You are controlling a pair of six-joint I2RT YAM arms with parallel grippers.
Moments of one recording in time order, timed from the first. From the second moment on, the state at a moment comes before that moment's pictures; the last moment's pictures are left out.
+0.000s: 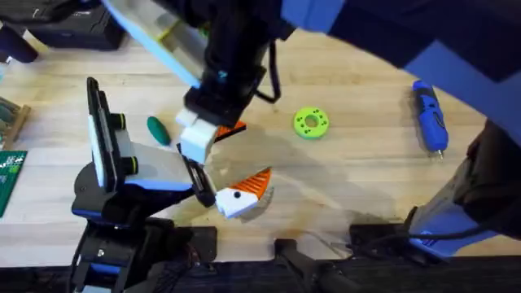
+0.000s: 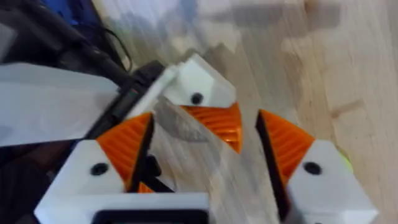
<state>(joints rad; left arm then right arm) -0.13 0.01 0.02 -0.10 0.98 -0.04 0.97 1.94 2.04 -1.43 -0.22 -0.10</state>
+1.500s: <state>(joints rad) -0.13 0.01 0.02 -0.10 0.98 -0.03 0.38 0.92 0.93 -1.04 -0.81 -0.46</state>
